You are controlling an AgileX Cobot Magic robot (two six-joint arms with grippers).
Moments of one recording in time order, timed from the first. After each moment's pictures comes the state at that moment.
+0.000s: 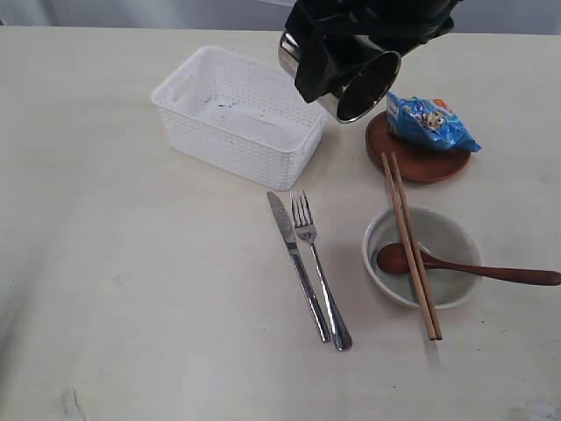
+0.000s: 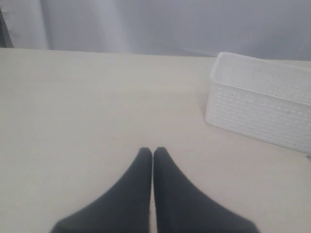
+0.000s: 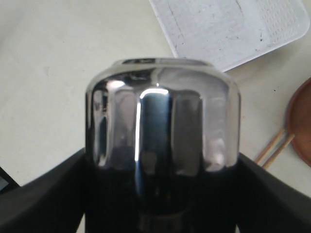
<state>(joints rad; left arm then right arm) -0.17 0.02 0.00 0.07 0.34 -0.17 0.58 1.56 -1.50 0.19 1.23 -0.13</state>
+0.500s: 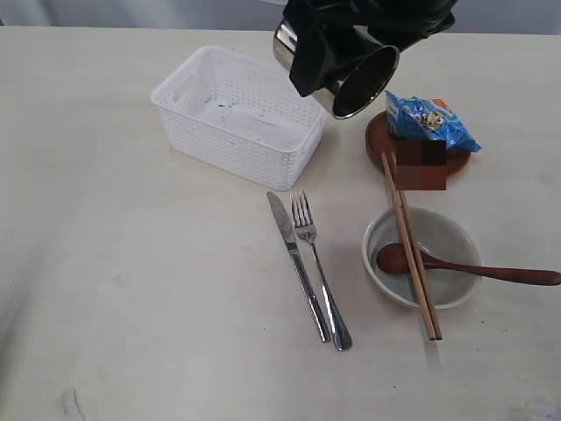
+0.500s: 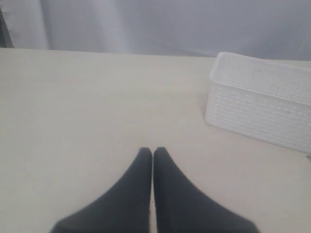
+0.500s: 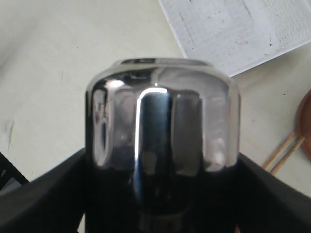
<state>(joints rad) -0.17 0.02 0.00 0.07 0.34 -0.17 0.58 1.54 -1.50 0.22 1.23 -0.13</state>
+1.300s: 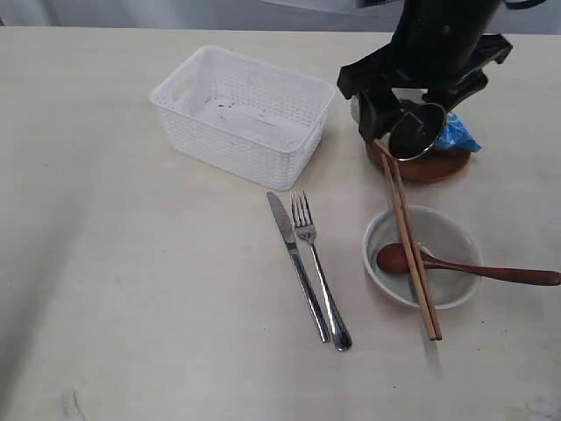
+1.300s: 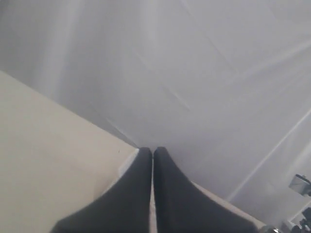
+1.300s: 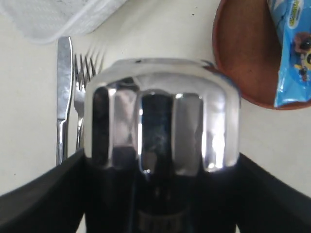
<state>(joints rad) -0.17 0.20 0.00 0.18 -0.15 -0.87 0.44 1.78 -1.45 0.07 1.23 -0.01</state>
